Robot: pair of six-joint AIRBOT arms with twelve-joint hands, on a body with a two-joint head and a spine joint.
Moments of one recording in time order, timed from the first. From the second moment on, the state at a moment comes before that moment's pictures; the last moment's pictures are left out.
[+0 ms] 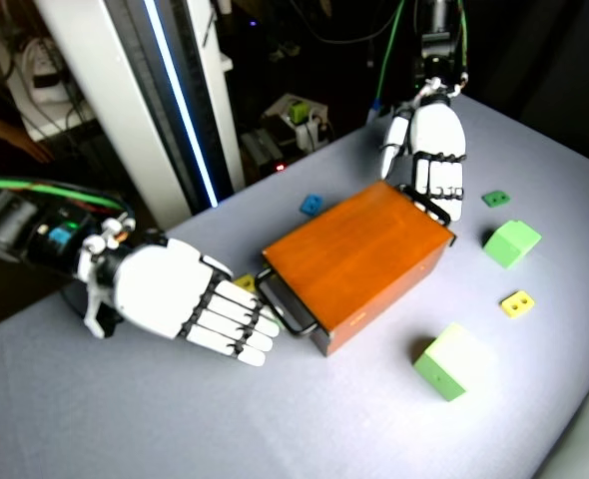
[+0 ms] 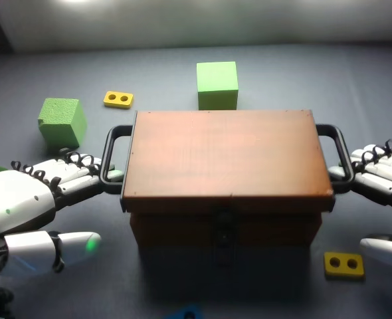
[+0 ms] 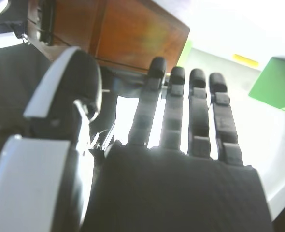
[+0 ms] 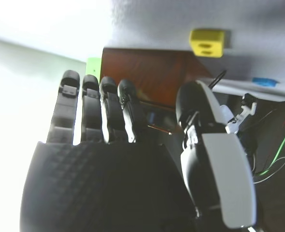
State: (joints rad) left arm 1.07 -0.93 1.11 0.10 -0.99 0.54; right arm -1.03 -0.90 0.90 0.23 0.89 -1.04
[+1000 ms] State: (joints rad) left arm 0.97 -0.91 1.13 0.00 -1.15 0.63; right arm -0.97 -0.89 0.93 0.26 1.07 -1.04
